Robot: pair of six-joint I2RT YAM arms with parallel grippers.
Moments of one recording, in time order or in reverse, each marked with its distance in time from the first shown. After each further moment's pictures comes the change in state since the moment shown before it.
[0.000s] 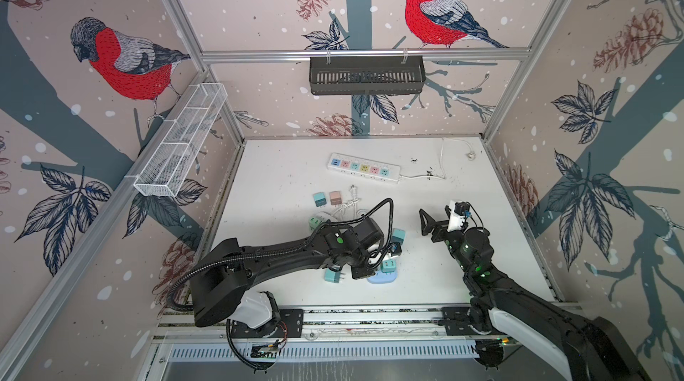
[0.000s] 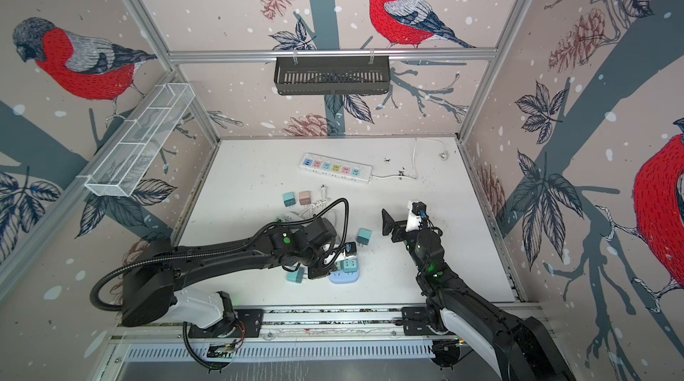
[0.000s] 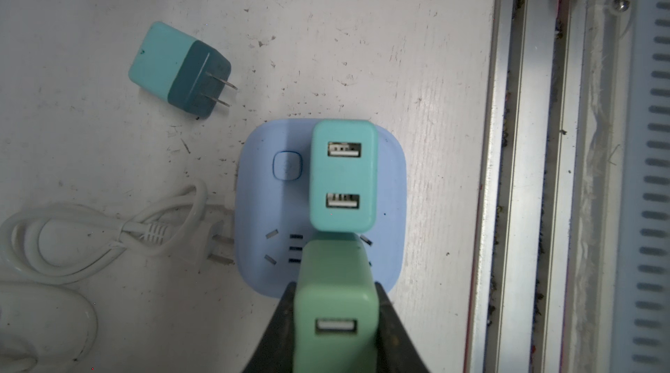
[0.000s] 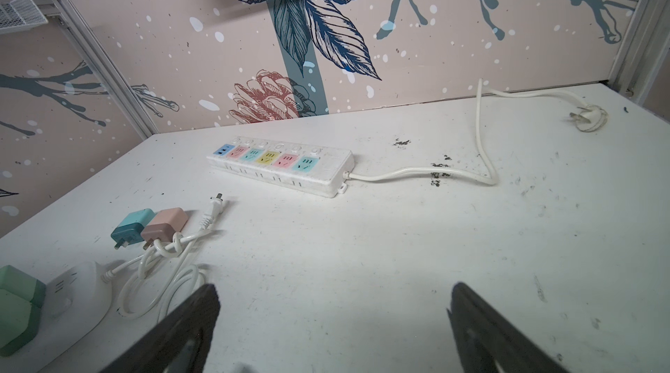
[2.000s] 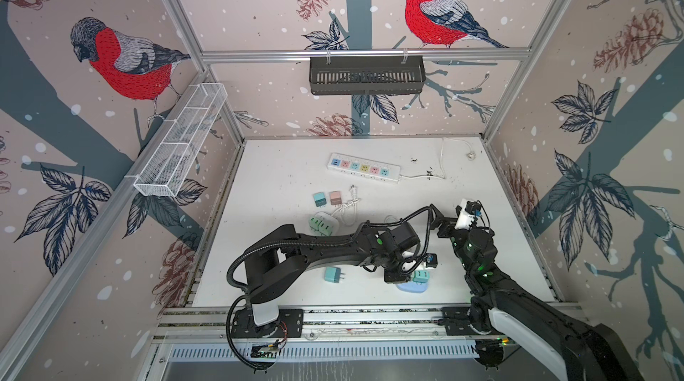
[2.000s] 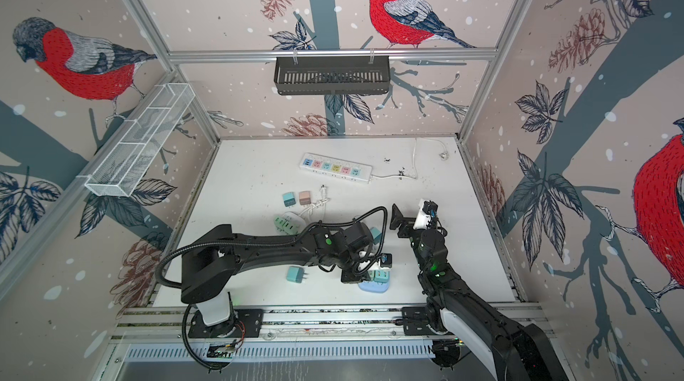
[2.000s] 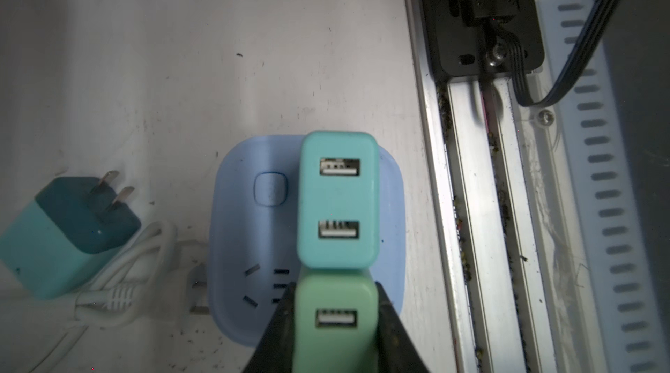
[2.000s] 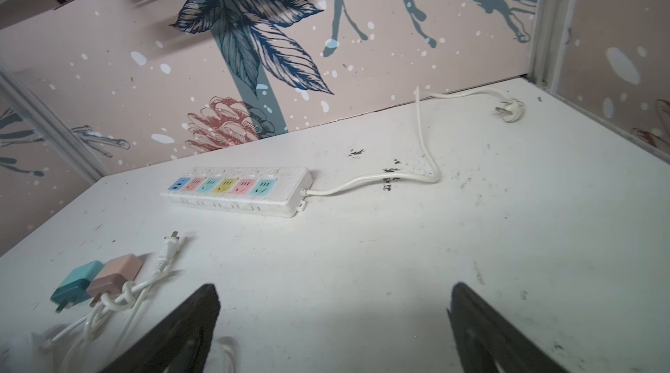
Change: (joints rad) left arm -0.114 0.381 0.283 0.098 0.135 0.074; right arm -0.082 -0.041 -0.008 -0.025 0.117 0.085
